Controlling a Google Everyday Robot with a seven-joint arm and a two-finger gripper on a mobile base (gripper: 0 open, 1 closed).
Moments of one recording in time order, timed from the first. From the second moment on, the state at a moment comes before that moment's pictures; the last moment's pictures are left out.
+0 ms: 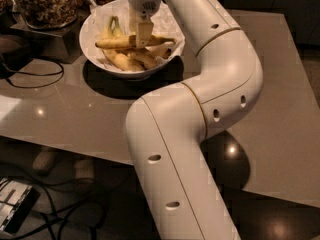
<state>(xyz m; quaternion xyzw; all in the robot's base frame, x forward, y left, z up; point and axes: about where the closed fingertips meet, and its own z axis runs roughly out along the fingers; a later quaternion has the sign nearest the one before) 0.758 0.044 0.913 -0.80 0.58 -0.02 0.16</state>
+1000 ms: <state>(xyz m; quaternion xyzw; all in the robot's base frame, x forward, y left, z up) 0.757 0.044 0.897 -0.81 0.57 -0.01 0.15</state>
